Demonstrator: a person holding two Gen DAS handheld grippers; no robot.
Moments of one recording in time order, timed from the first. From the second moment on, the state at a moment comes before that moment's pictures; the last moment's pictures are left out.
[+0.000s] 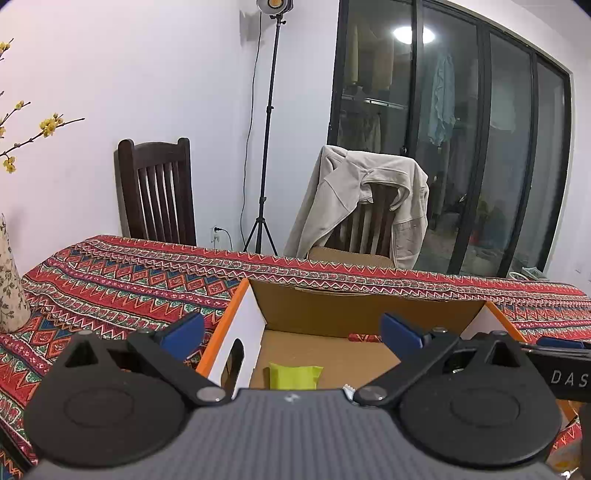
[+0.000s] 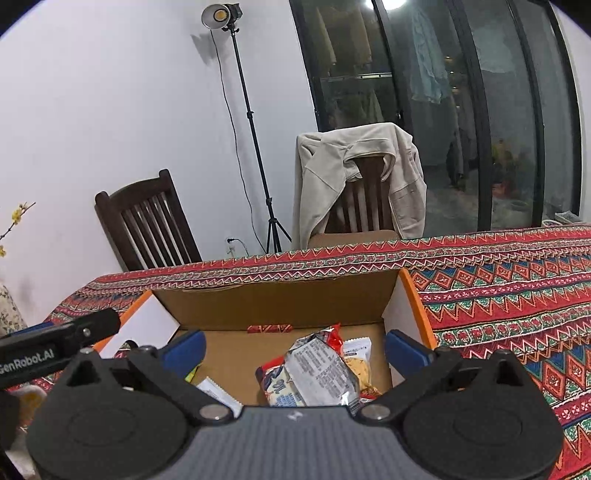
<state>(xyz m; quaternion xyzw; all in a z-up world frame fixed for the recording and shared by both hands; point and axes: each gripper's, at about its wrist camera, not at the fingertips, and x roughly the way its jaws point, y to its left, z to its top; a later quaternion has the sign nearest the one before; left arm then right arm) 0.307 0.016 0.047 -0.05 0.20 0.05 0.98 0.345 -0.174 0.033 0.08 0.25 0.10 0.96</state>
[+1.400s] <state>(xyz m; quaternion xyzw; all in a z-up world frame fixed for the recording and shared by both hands) 0.195 0.028 0.077 -0.03 0.19 0.04 0.98 0.231 -0.192 0.070 0.05 0.22 0.09 0.97</state>
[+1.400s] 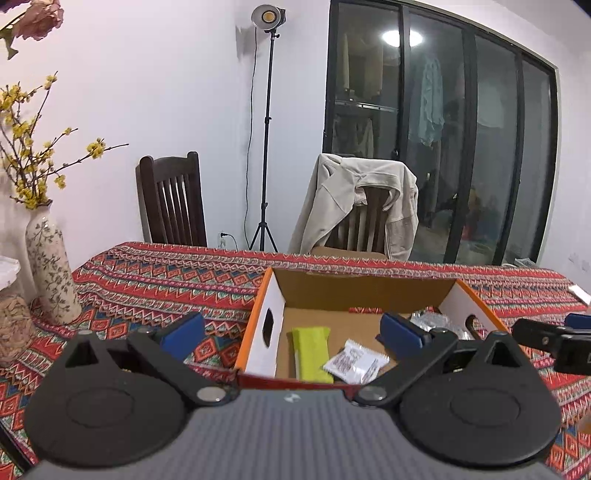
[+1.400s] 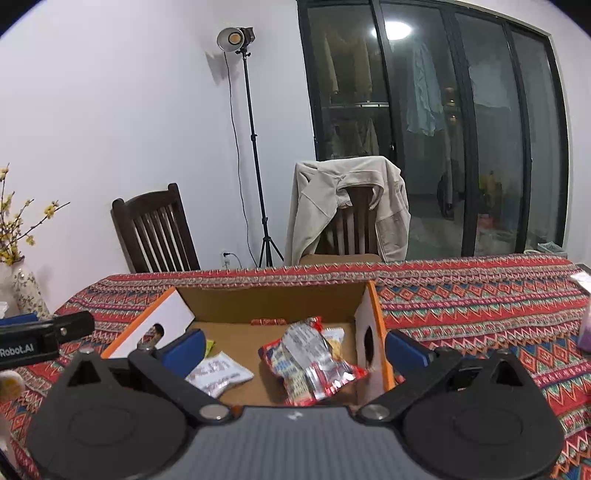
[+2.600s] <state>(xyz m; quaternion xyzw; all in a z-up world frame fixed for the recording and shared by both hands) 0.141 0.058 -0.006 -0.03 0.25 0.03 0.97 0.174 -0.196 -0.034 -0.02 0.36 0.10 0.93</state>
